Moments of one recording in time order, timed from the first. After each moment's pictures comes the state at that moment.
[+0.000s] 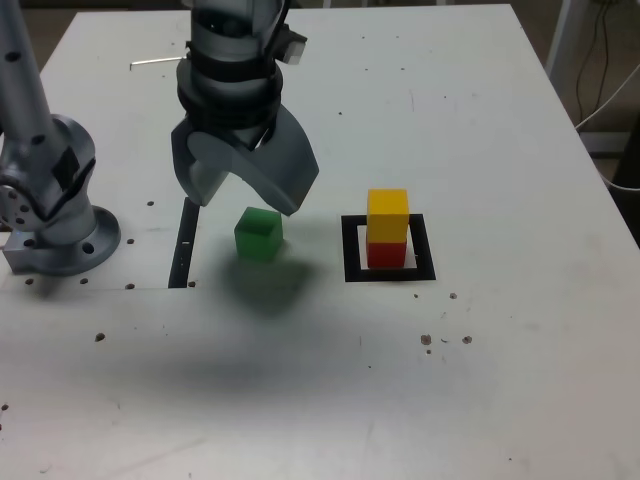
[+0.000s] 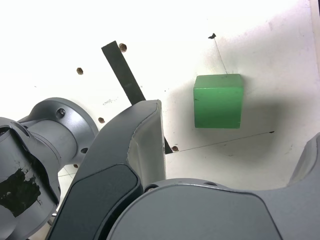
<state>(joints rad) -0.23 1.66 -1.11 1.23 0.14 0.14</state>
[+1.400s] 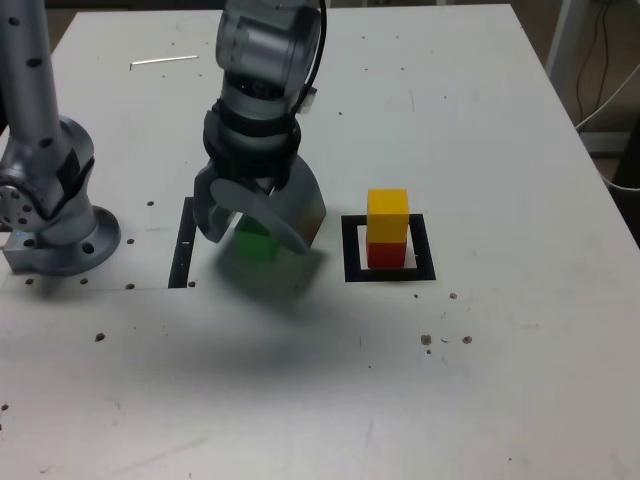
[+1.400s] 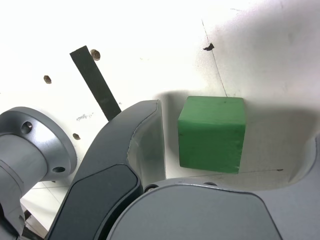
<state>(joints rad) -0.19 1.79 -0.99 1.03 0.12 0.14</state>
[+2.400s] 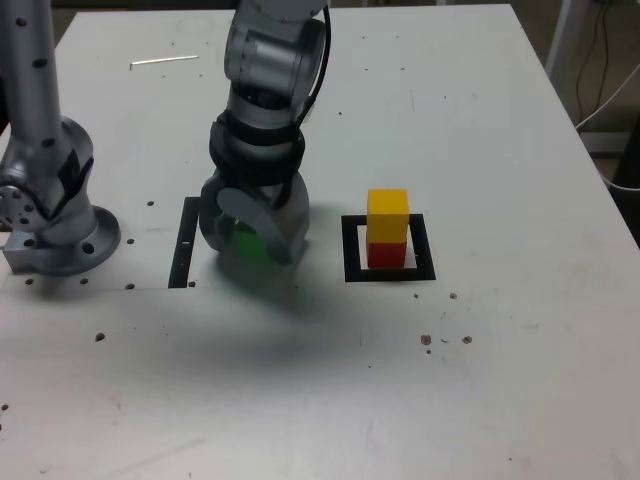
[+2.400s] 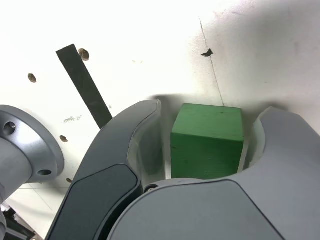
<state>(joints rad) -0.16 1.81 -0.96 0.98 0.10 0.13</state>
